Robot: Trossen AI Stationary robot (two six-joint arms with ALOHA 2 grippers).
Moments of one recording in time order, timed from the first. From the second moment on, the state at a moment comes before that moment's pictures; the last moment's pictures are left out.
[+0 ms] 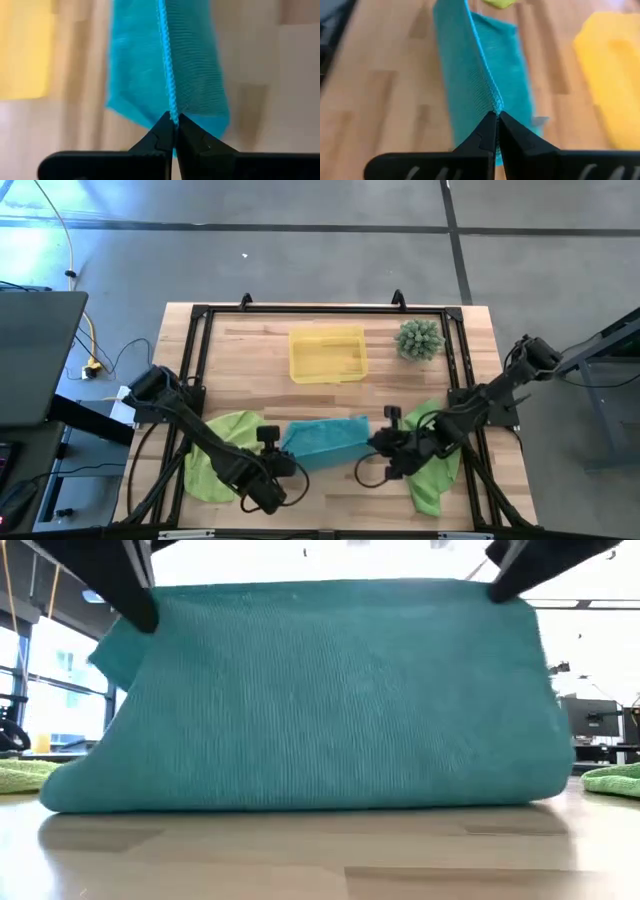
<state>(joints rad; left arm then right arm) -0.57 1.86 1.46 -1.05 -0.56 -0.68 0.62 1.43 1.00 -0.49 0.53 0.38</state>
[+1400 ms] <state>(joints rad) -0.49 2.04 1.73 -1.36 -0.44 -0.62 0.54 1.45 0.87 -0.29 0.40 0.32</state>
